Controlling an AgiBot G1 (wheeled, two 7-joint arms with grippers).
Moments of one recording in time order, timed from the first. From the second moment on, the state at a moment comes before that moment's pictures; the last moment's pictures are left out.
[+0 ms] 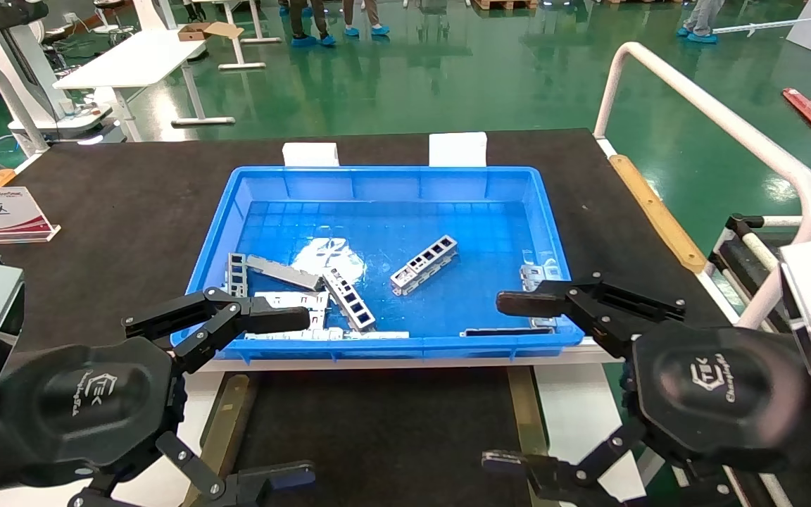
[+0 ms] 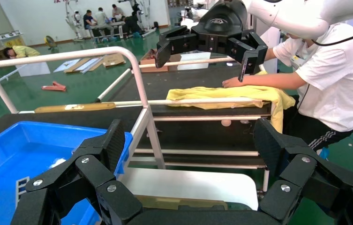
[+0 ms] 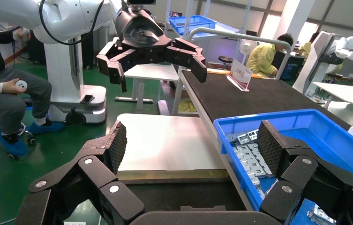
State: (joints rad) left arm -1.07 0.61 0.28 -1.28 0.73 1.50 -0.19; right arm 1.08 -0.60 -0.32 1.28 -0.71 -1.48 0.17
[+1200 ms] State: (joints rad) left arm -1.07 0.61 0.28 -1.28 0.73 1.50 -0.19; right arm 1.08 -0.61 -0.29 1.28 -0.72 -1.49 0.18
